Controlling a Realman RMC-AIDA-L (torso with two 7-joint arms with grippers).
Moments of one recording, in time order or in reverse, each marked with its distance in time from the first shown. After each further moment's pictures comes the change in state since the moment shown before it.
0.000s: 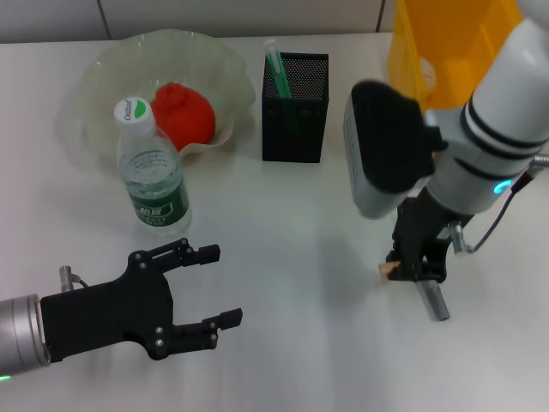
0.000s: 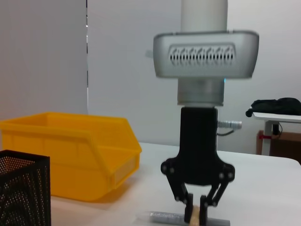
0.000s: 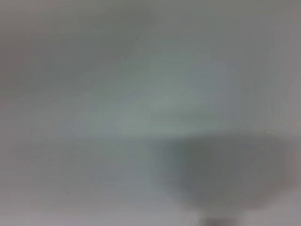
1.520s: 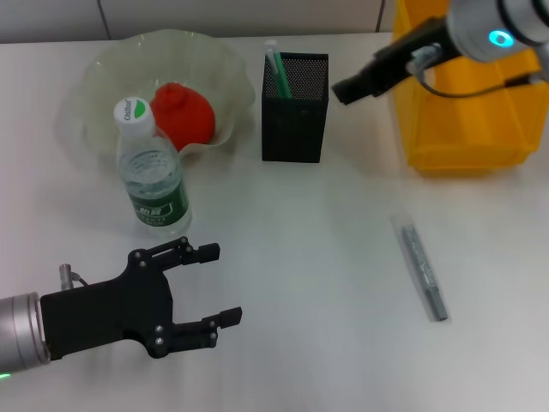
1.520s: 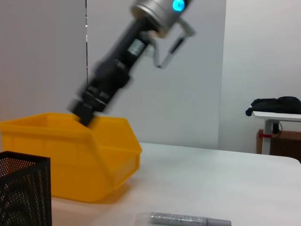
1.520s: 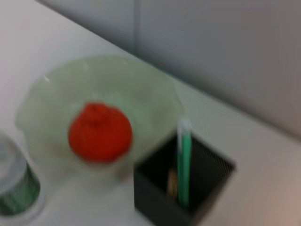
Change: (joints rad) left arm -0.004 0.002 0.000 0.000 0.000 -0.001 0.003; right arm -0.136 0.000 0.192 -0.403 -0.061 0.240 0.735
